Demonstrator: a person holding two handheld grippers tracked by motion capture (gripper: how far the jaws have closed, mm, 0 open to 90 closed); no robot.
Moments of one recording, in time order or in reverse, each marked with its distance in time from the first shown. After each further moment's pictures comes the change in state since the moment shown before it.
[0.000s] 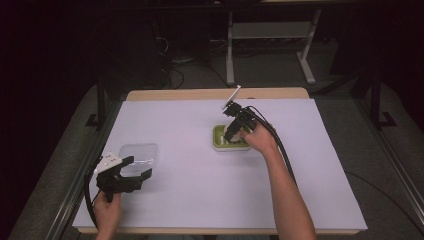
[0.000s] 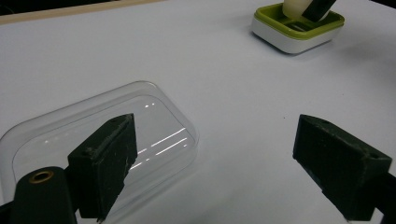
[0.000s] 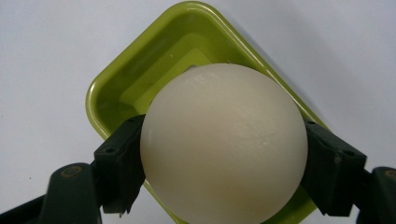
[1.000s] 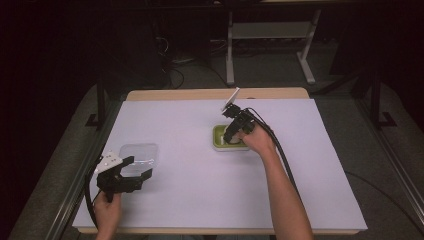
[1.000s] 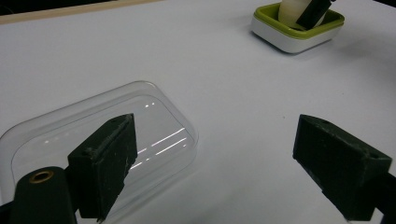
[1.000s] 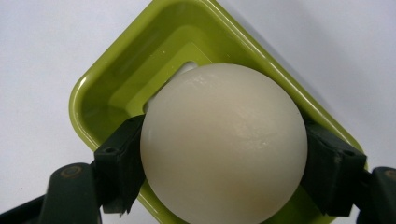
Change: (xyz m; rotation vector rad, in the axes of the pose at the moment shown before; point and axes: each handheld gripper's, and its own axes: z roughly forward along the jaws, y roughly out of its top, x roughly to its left) left arm -0.001 0.000 0.000 0.001 0.000 0.000; right arm -0.002 0.002 0.012 0.037 0.006 0.043
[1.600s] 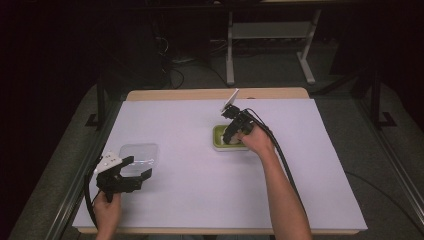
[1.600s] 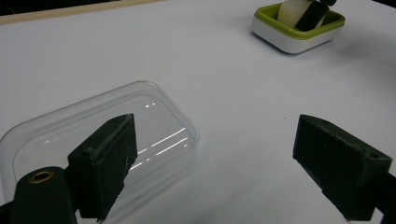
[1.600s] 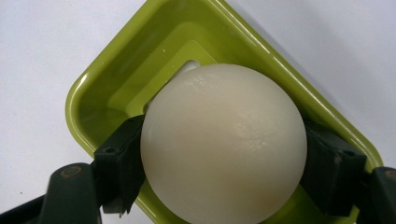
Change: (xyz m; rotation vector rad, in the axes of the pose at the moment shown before) left arm 0.001 0.000 -0.001 0.001 0.002 0.001; right arm 0.000 0.001 0.005 0.017 0.007 0.013
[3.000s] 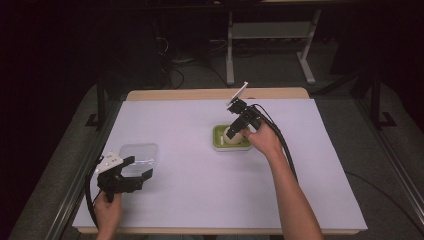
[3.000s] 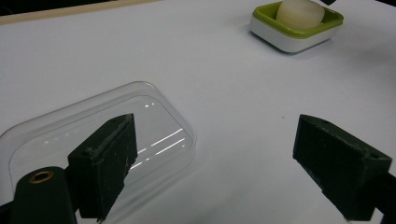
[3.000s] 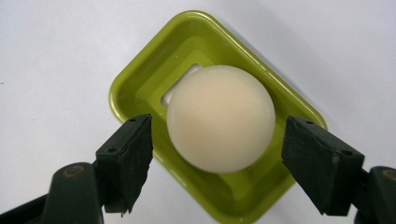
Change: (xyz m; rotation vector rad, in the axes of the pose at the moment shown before) left arm -0.002 0.000 0.002 -0.001 -0.003 0.002; right arm 0.004 -0.018 -0.042 -0.126 -0.005 -0.004
